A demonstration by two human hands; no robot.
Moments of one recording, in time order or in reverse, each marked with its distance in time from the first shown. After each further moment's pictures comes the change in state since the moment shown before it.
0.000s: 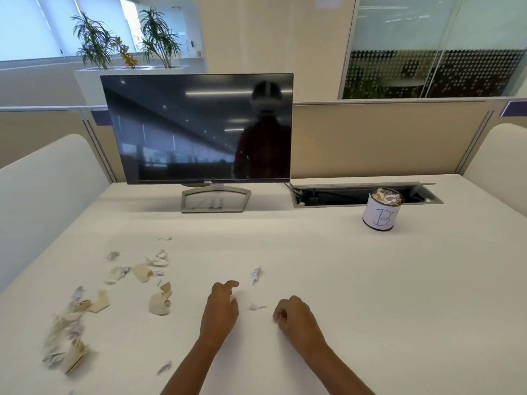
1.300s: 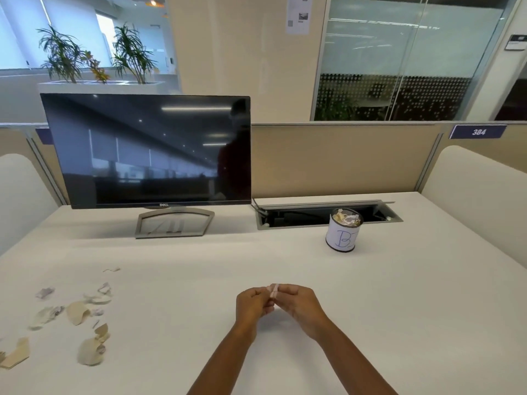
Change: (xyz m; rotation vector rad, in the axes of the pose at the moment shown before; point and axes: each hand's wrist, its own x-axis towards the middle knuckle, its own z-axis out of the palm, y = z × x) left_hand 0.037 0.135 0.079 -0.954 -0.179 -0.289; right_hand 0.059 0.072 -0.084 1.181 -0.042 0.057
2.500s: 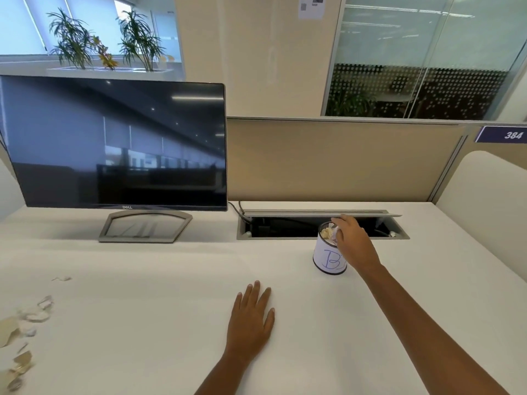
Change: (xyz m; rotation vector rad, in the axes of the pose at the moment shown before) left_hand 0.069 -0.042 0.072 1.555 0.120 0.658; right_hand 0.132 -0.127 -0.173 -1.335 0.433 -0.385
